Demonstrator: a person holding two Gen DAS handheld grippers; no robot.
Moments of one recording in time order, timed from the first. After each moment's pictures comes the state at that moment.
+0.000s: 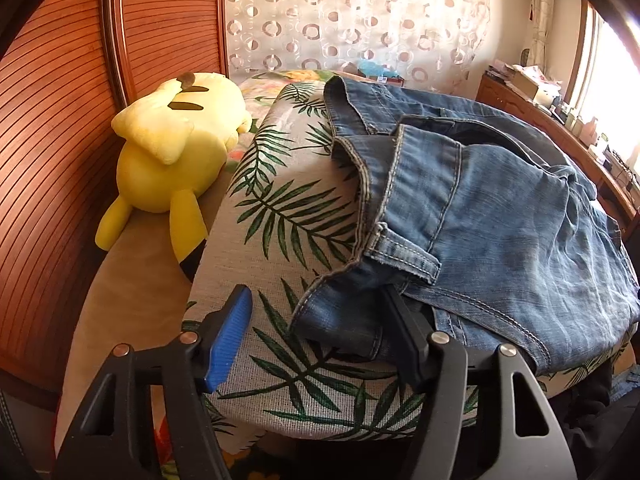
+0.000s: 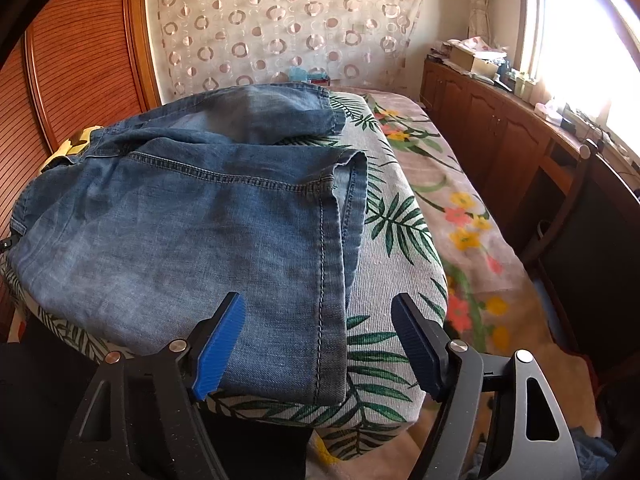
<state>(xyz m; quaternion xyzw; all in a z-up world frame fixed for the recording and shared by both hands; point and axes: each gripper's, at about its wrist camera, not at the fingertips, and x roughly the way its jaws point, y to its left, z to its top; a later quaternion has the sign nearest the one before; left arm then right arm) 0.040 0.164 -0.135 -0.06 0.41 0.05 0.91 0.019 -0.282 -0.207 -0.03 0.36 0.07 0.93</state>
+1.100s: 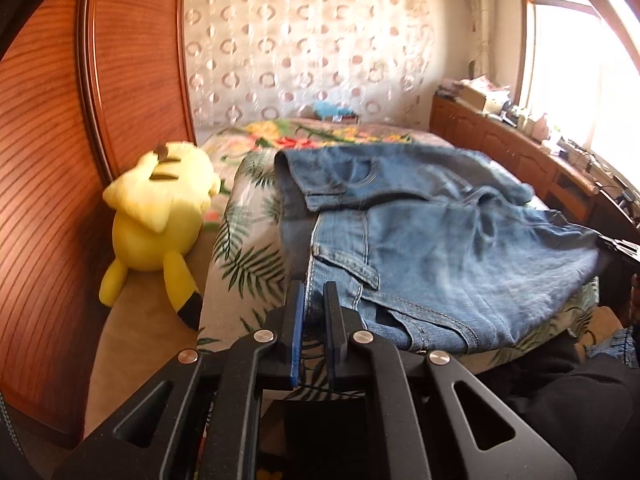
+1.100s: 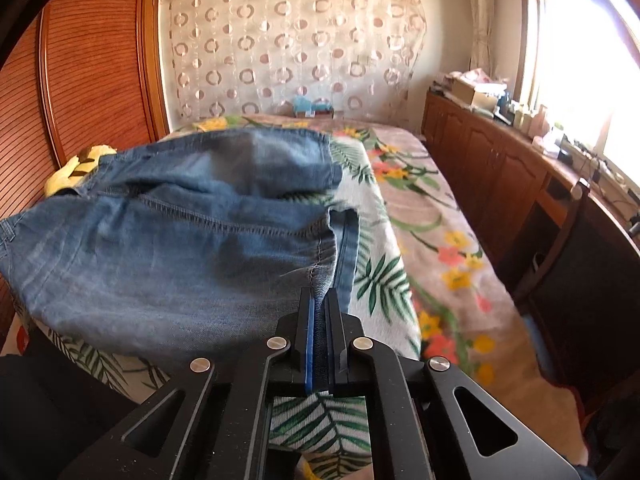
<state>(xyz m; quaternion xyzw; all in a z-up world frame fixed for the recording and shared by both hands) -0.022 0.135 -0.050 -0.01 0.33 -0.02 0.94 0.014 -0.286 -0.172 -0.05 0.30 0.07 0.95</state>
